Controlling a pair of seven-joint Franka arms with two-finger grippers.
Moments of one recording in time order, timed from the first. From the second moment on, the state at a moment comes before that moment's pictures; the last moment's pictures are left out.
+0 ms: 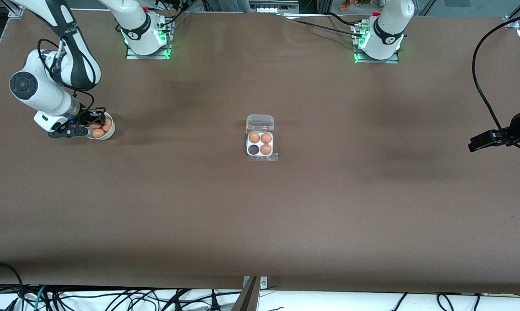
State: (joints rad) left arm 0.10 0.23 -0.01 -1.46 0.04 1.64 -0.10; right arm 0.06 0.14 -0.26 -2.46 -0.13 2.48 -0.22
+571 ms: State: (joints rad) left arm 0.10 0.23 -0.01 -1.46 0.04 1.64 -0.10; right arm 0.06 0.14 -0.26 -2.46 -0.13 2.48 -0.22
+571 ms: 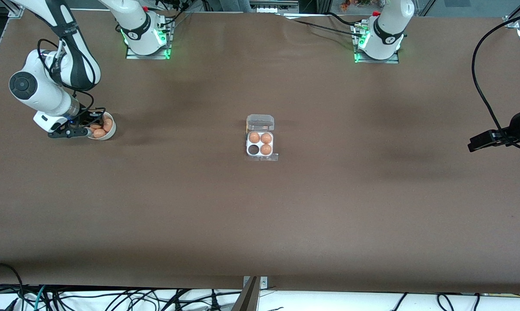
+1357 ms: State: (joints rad) left arm 0.10 0.23 -0.02 -1.45 0.04 1.64 -0.10; right arm 0.06 0.14 -0.19 -2.31 -0.10 2.26 -0.21
